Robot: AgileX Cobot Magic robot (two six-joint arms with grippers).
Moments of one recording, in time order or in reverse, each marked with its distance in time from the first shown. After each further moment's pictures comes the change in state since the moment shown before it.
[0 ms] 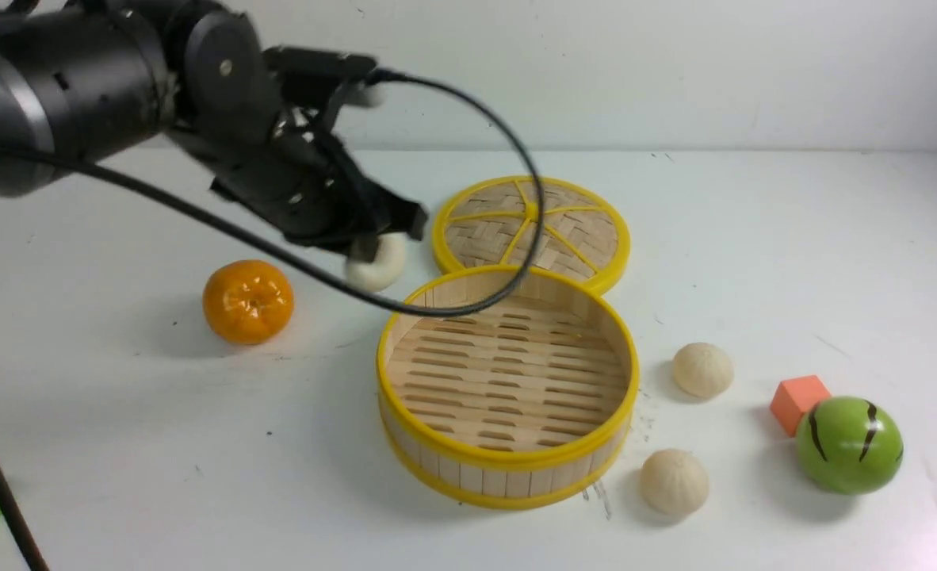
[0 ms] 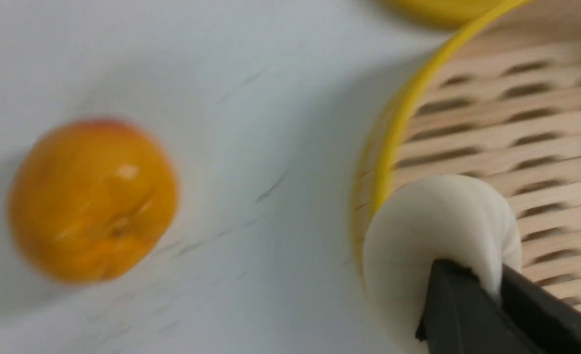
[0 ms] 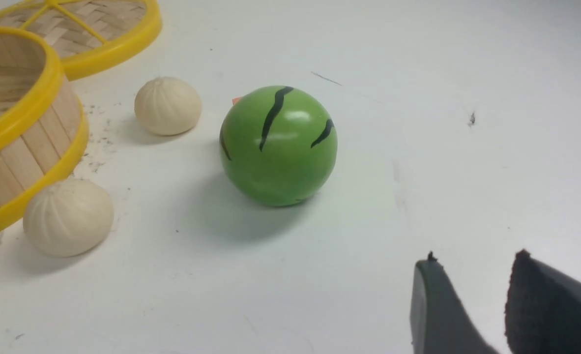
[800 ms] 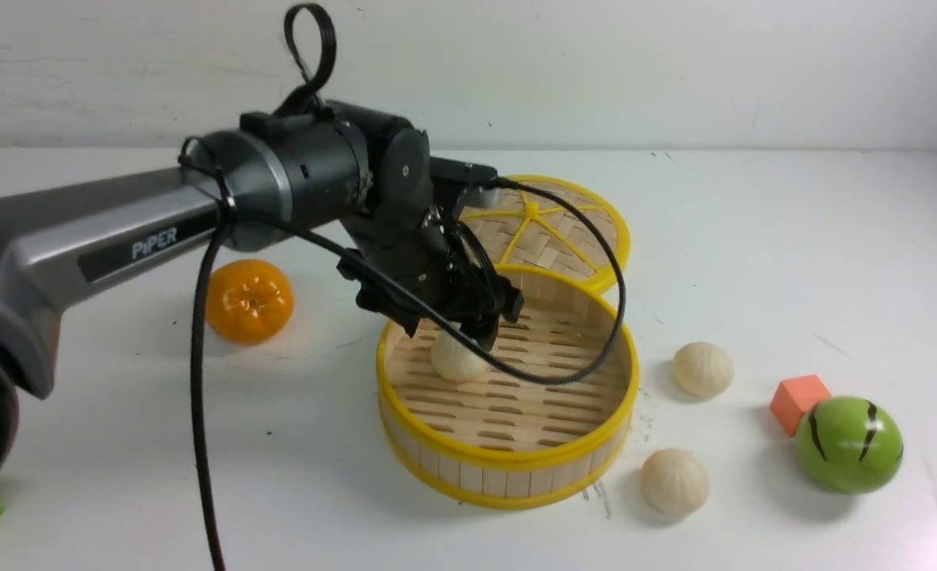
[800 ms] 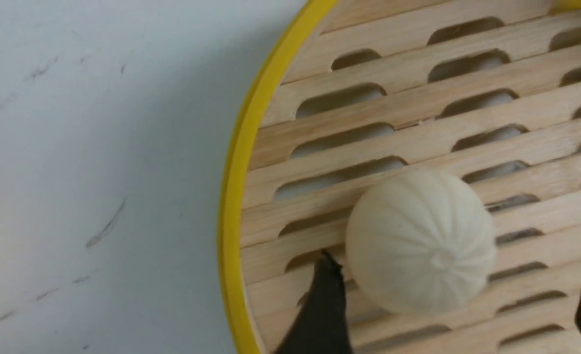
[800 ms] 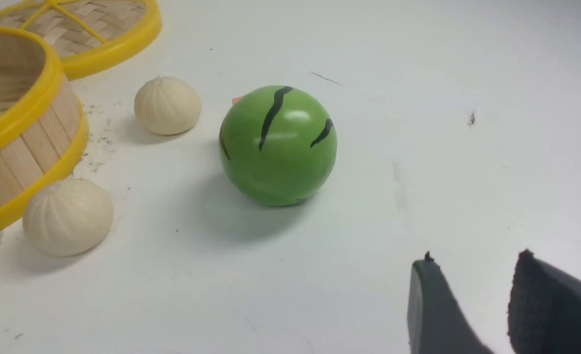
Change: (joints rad) right arm 0.000 0.000 0.000 0.000 0.000 0.000; left arm -0.083 0.265 -0.164 0.004 0.062 -0.053
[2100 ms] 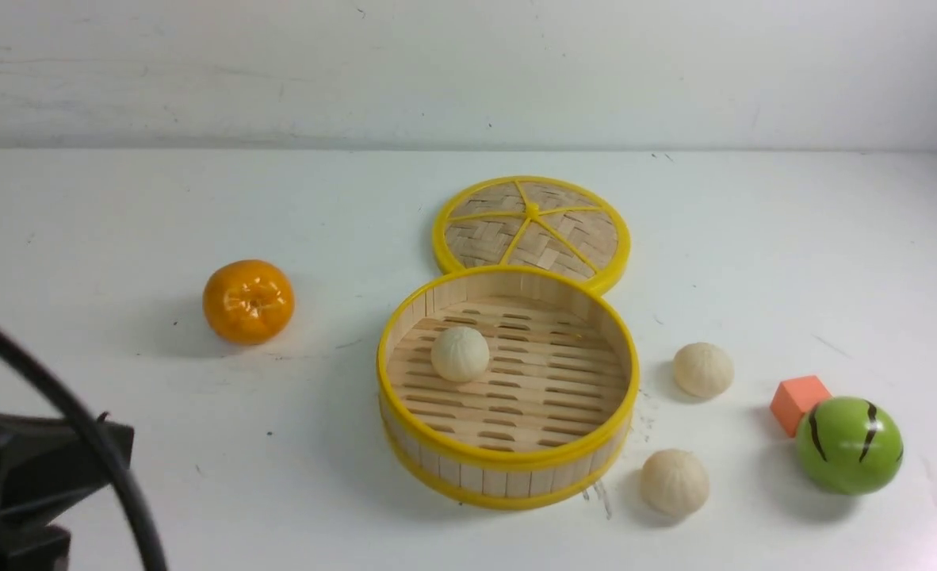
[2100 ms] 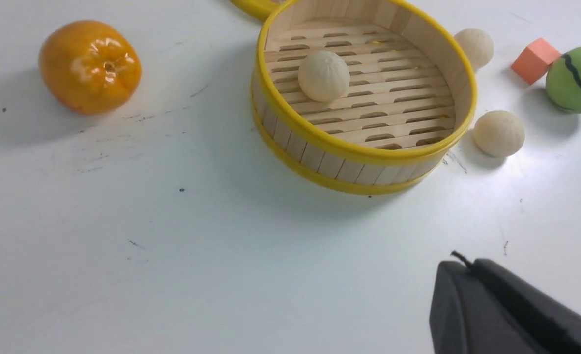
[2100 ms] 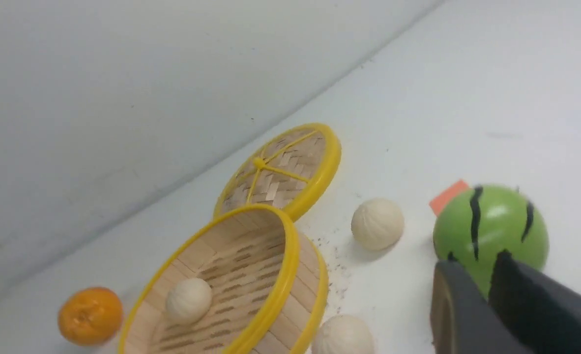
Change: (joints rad) right arm 0.001 0.164 -0.287 0.527 0.018 -0.110; left arm 0.000 -1.386 1.001 -0.006 -0.144 -0.056
